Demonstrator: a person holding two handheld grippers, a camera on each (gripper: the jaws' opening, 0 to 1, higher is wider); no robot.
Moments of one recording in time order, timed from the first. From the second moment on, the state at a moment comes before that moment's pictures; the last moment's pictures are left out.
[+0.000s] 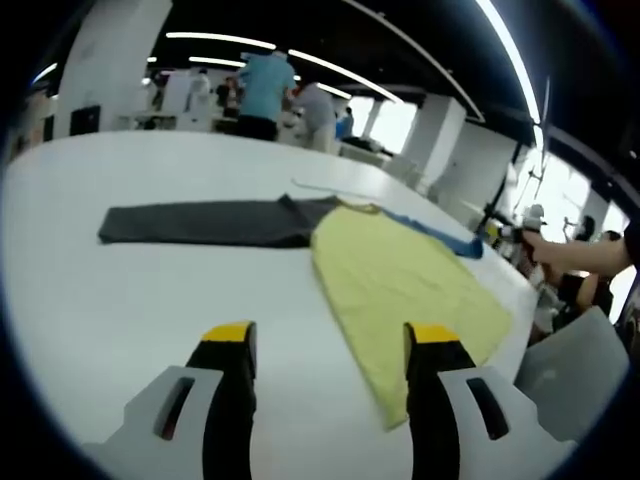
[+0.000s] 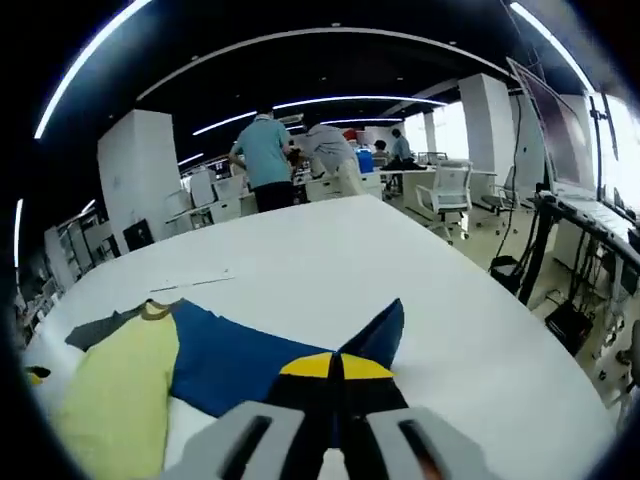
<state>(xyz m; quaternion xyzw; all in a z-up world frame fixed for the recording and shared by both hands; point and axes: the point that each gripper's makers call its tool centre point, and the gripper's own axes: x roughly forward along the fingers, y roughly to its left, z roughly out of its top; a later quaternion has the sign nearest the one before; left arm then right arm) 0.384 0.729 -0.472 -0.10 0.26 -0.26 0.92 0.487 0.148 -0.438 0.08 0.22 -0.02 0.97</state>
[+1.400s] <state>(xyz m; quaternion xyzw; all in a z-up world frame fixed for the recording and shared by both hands) 0.381 0.725 -0.474 -0.10 0.27 -0.27 0.92 0.574 0.515 -0.396 0.09 0.18 0.32 0.92</state>
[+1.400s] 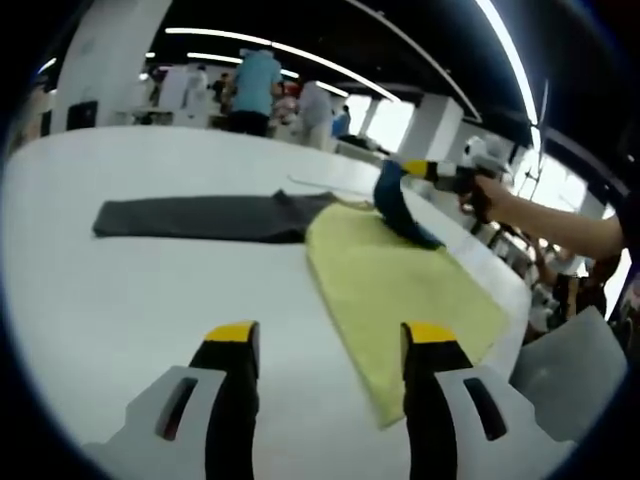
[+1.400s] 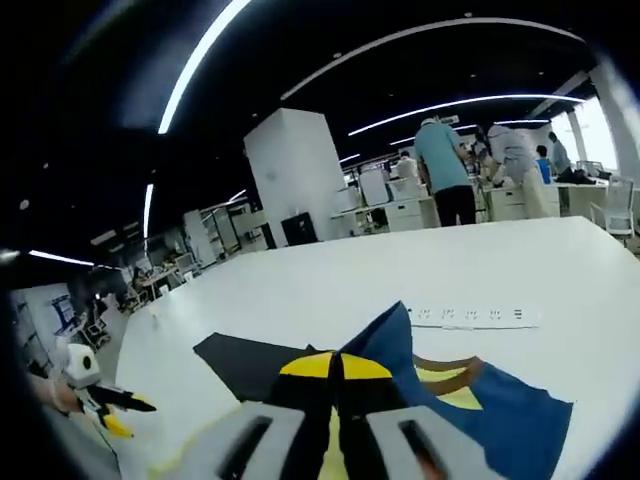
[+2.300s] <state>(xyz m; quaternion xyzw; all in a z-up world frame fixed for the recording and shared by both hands) 0.381 0.727 -0.480 -0.12 0.27 -0.27 0.92 0.569 0.601 -0.489 0.03 0.27 0.38 0.89</state>
